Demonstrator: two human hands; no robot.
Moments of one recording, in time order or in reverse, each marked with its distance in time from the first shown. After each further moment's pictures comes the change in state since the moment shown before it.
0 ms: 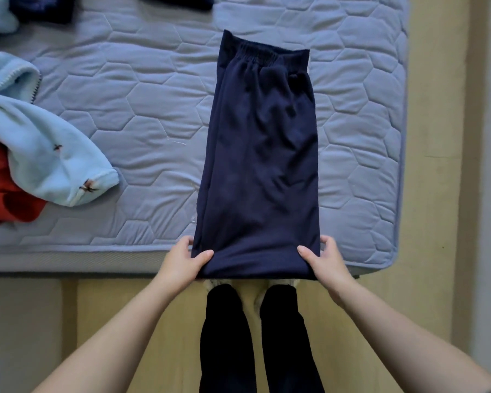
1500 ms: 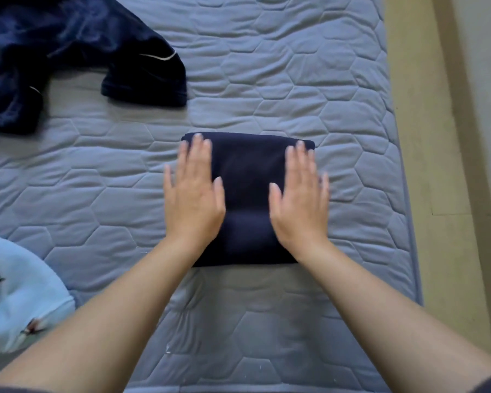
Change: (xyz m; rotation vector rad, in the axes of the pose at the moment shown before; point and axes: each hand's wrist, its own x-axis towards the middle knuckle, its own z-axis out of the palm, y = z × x) left_hand 0.154 0.247 -0.028 0.532 0.718 0.812; right_hand 0.136 -0.244 0.020 -0.703 0.637 -0.880
